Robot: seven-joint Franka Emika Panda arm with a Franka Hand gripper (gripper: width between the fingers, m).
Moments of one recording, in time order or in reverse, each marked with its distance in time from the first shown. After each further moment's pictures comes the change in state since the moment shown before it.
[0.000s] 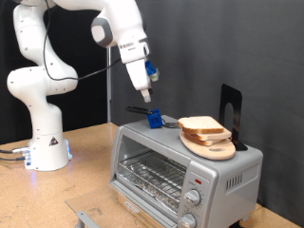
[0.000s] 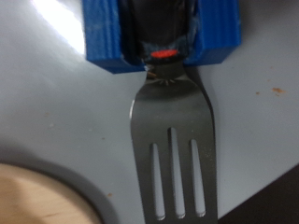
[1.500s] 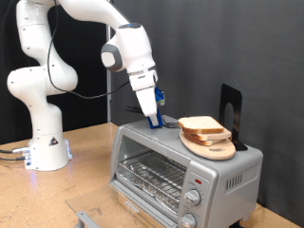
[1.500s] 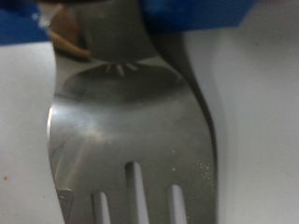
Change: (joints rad) arm 0.013 0.153 0.059 -0.041 0.023 0.179 -0.006
